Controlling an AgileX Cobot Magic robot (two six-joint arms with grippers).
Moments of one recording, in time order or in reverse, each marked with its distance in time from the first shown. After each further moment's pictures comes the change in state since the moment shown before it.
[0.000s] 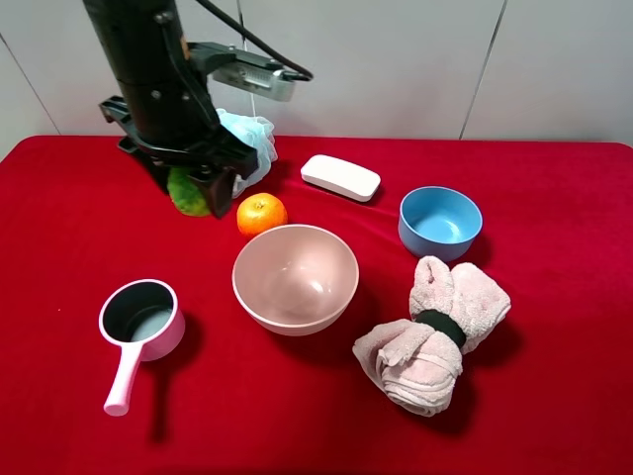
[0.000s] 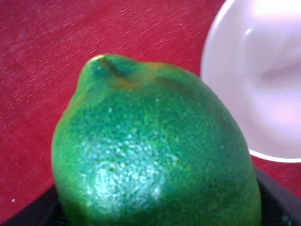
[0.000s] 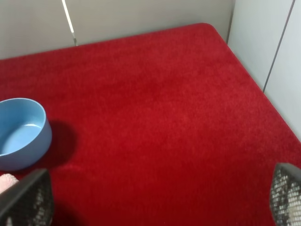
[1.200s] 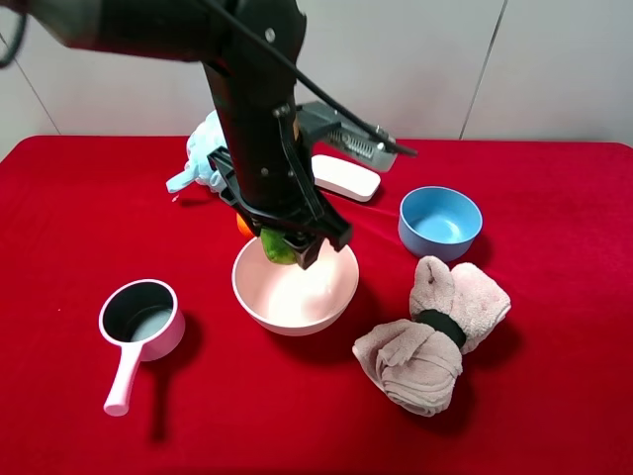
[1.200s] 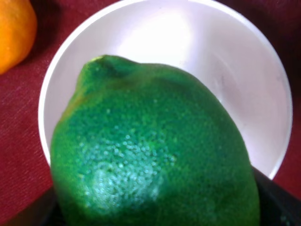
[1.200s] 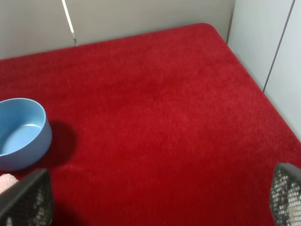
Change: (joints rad) left arm -0.211 0.141 0.000 -0.001 -0.183 -0.034; right arm 0.000 0.000 0.000 0.000 0.000 0.000
